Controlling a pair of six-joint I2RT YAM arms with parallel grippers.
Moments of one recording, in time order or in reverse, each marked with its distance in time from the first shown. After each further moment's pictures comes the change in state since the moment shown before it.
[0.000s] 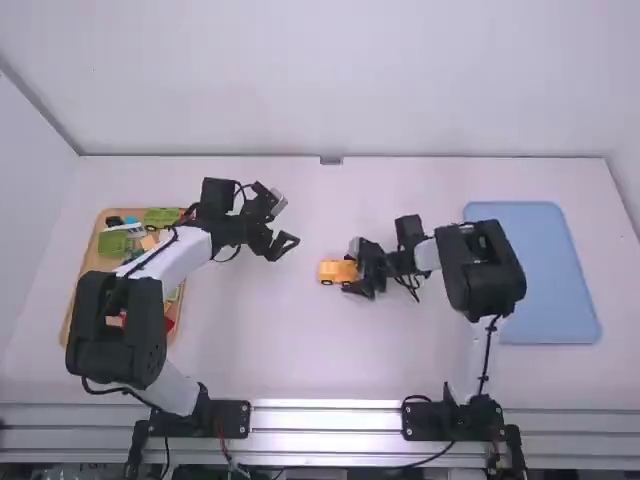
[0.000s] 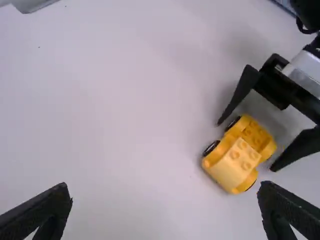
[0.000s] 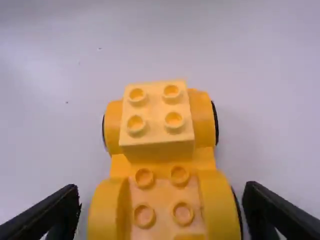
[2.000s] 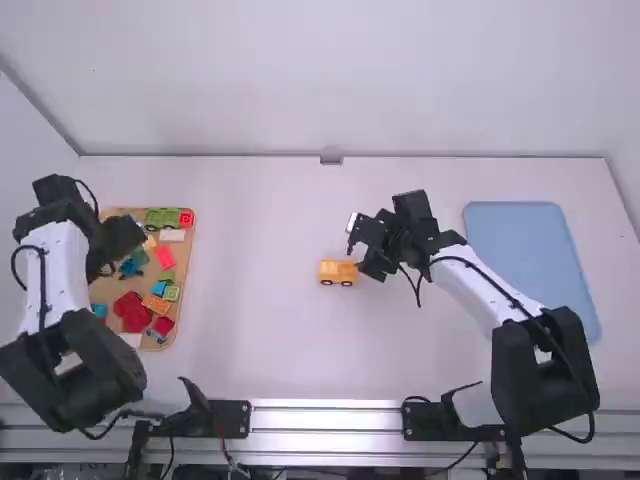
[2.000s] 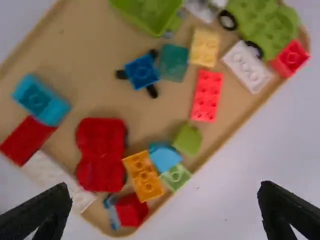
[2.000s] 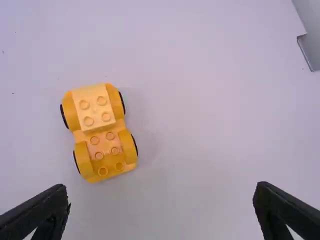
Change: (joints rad) left arm 0.660 -0.117 0.320 -0.751 -0.614 -0.665; right arm 0.134 -0.592 -0.004 -0.297 0.654 0.177
